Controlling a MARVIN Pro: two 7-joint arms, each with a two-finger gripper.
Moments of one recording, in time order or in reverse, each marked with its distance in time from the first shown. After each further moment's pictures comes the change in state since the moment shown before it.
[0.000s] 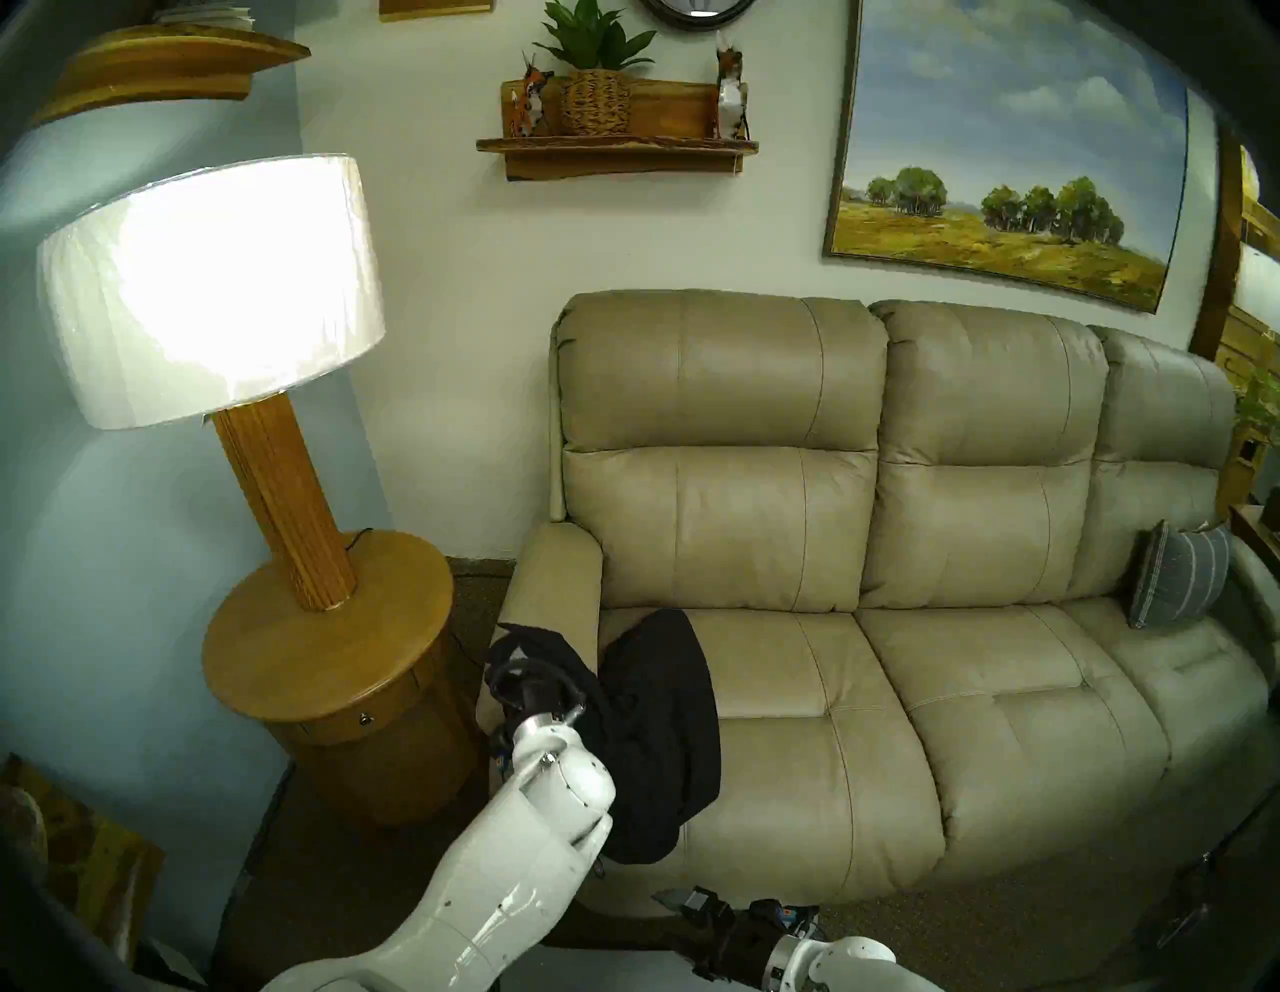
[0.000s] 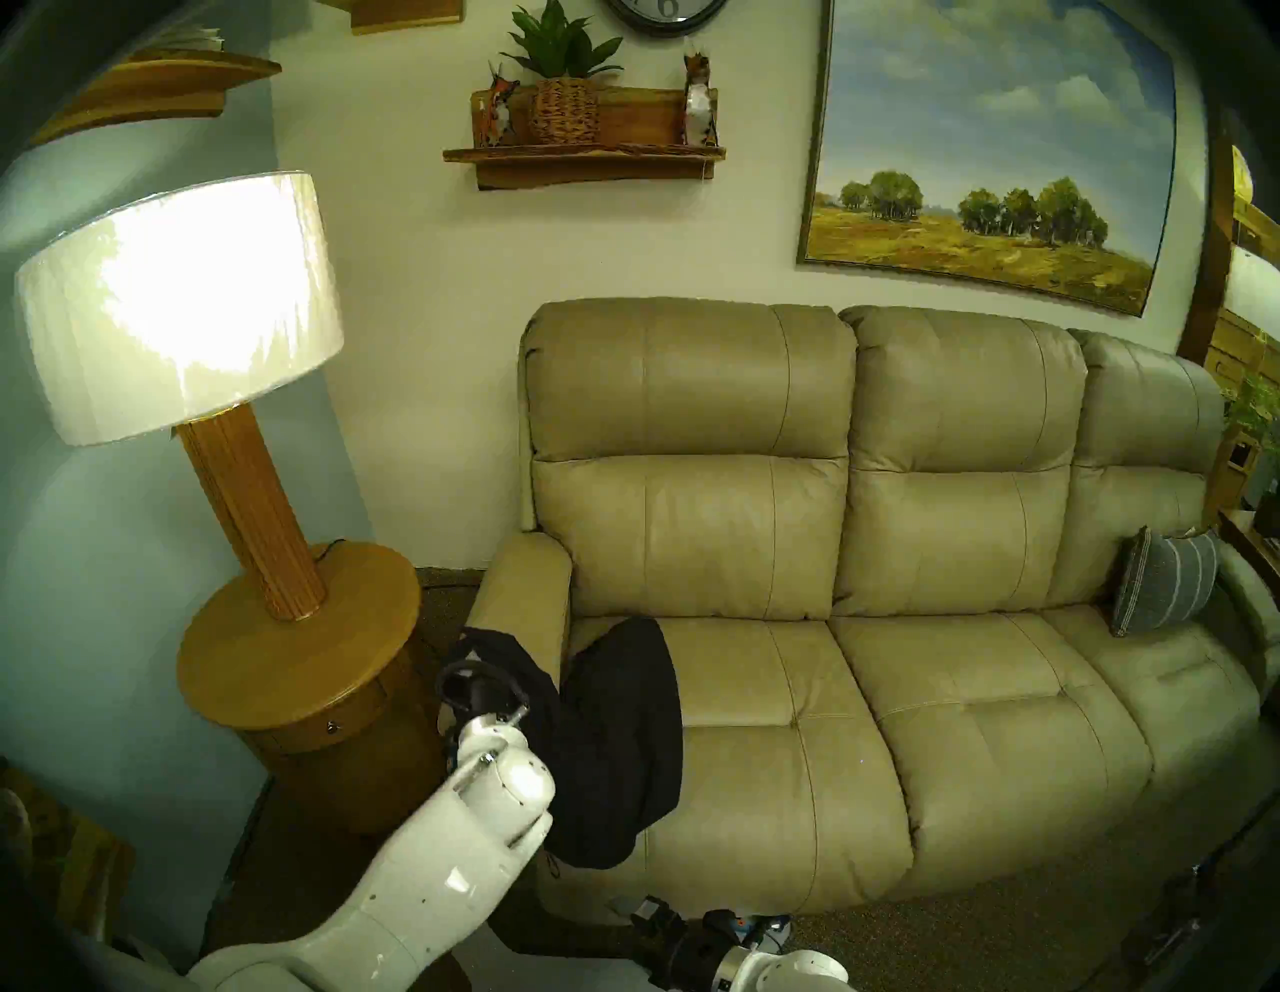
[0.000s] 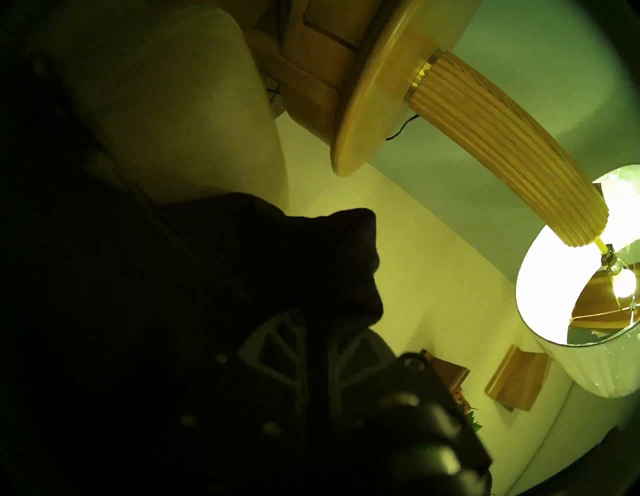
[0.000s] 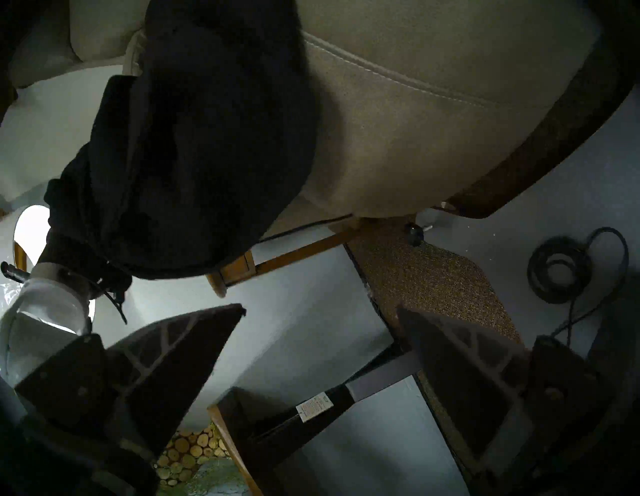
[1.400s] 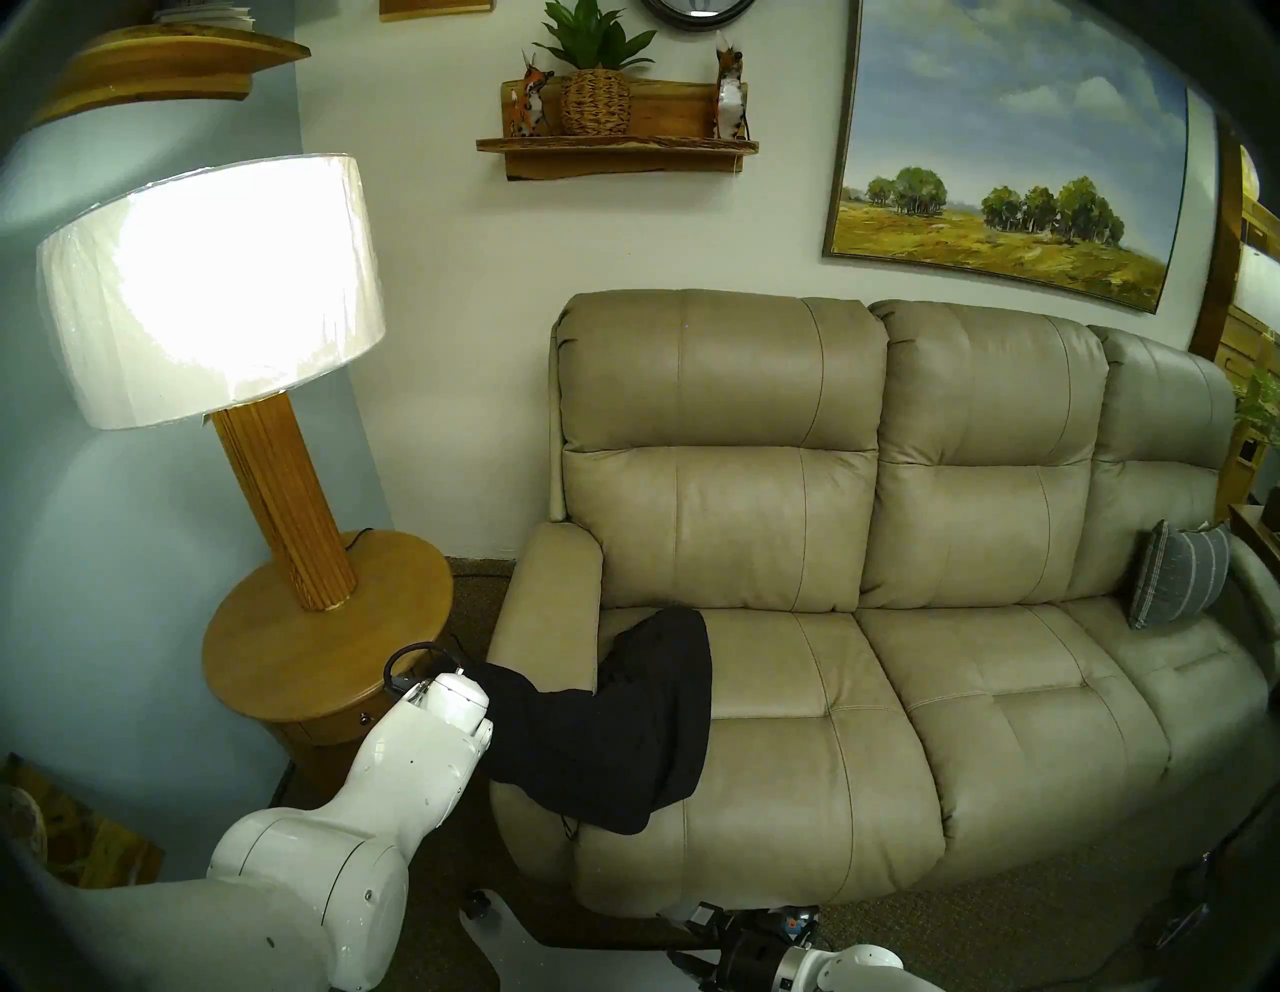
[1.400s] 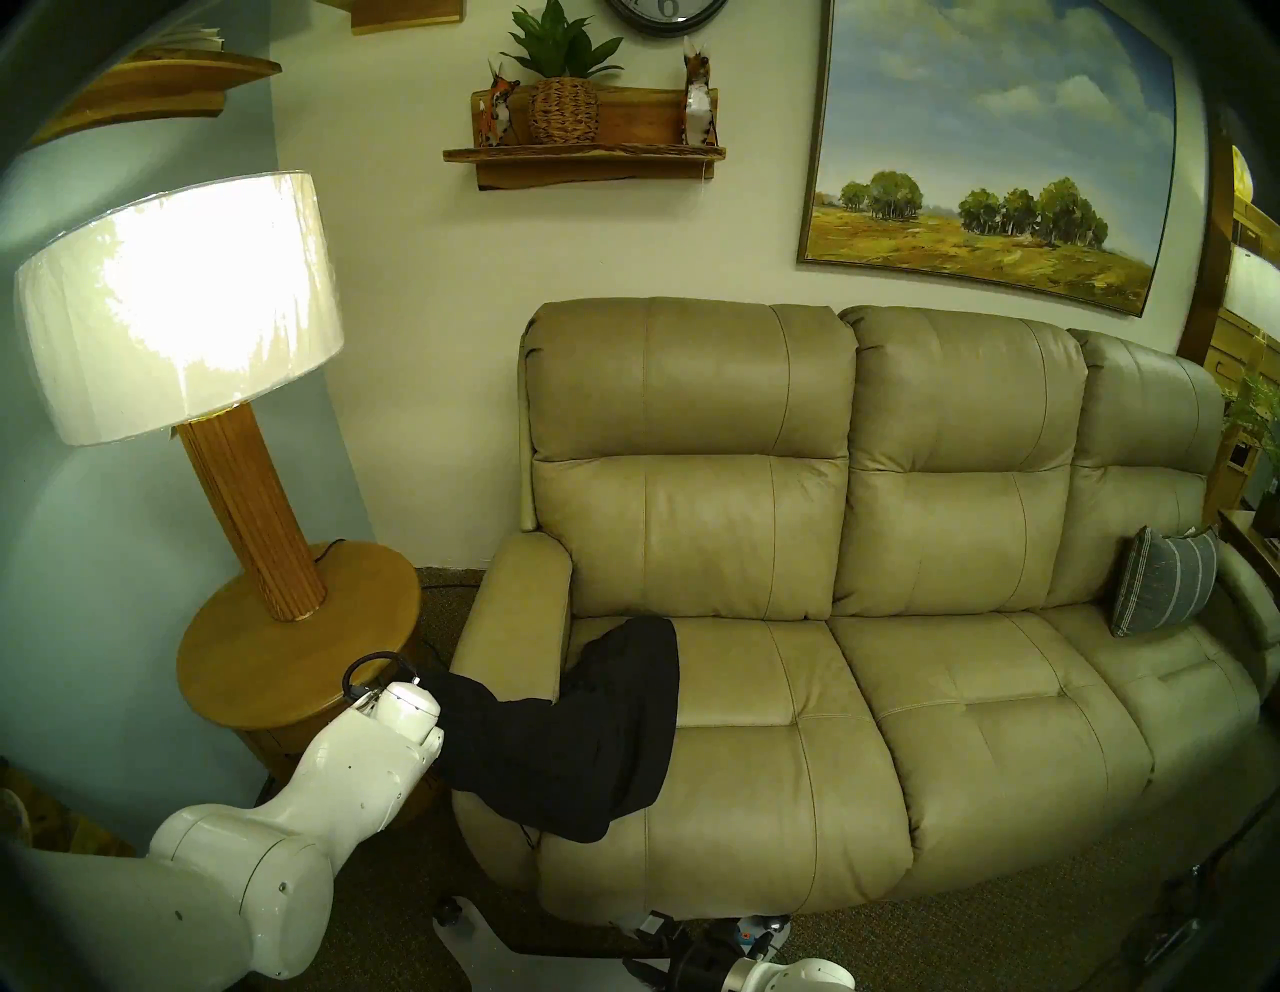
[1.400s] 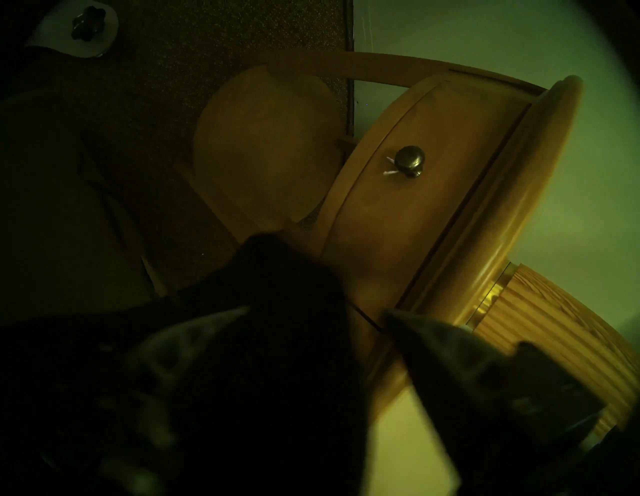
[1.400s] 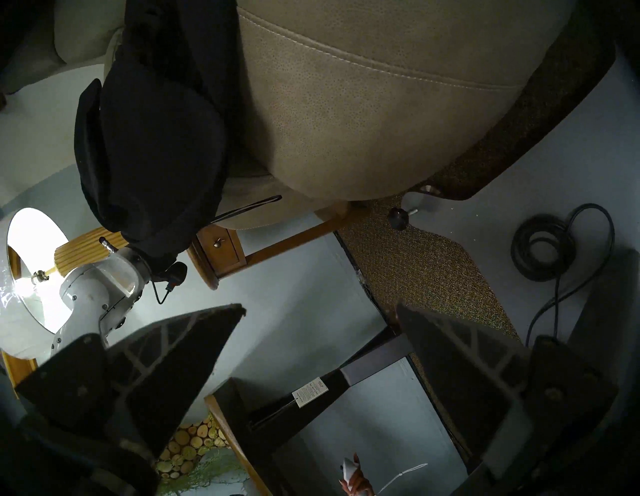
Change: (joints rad) left arm -0.357 0.101 -0.244 0.625 -0.126 -0.116 0.388; right arm -0.005 0.010 -0.015 0.024 0.003 0.048 0.010
